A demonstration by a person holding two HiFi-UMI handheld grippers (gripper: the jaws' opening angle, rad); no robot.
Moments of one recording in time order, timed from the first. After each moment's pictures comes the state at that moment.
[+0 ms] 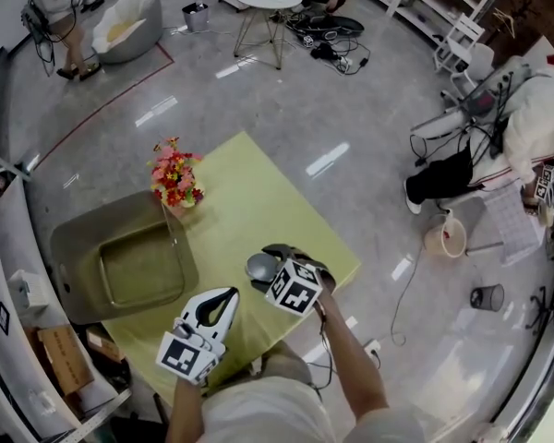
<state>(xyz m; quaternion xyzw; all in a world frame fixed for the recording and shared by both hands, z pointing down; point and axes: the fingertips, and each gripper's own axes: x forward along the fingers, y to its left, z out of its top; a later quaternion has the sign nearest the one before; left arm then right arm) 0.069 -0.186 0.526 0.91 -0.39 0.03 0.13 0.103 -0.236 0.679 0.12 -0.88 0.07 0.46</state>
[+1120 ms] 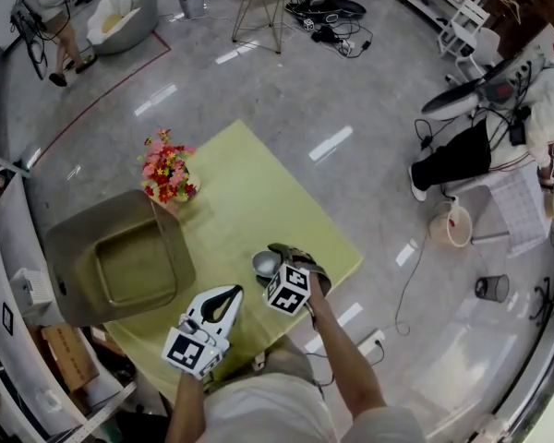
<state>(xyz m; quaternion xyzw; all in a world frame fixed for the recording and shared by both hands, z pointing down) 0.087 -0.195 0.569 0.91 -0.38 0.05 0.16 0.128 -0.239 0.767 0.16 -0.85 0.06 0.50</state>
